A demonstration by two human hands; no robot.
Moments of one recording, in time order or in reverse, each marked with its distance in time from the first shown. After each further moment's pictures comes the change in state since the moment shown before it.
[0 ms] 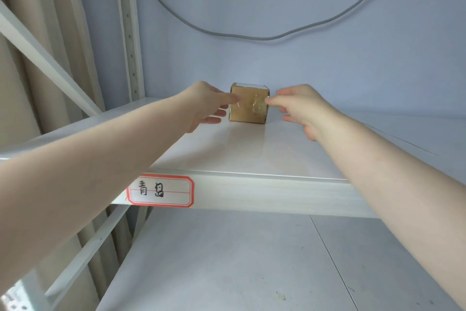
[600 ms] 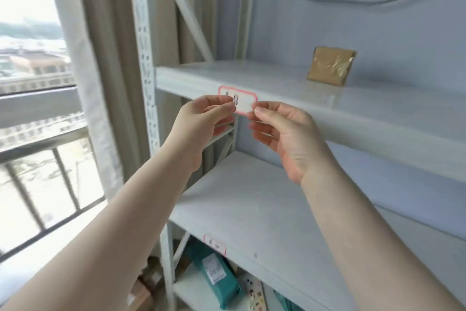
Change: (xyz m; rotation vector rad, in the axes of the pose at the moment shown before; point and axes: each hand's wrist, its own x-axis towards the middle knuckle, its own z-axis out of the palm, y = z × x) left_hand -0.256 -0.070 0.029 -0.394 0.596 -0.002; right_hand -0.209 0.038 0.040 0.637 -0.696 -0.050
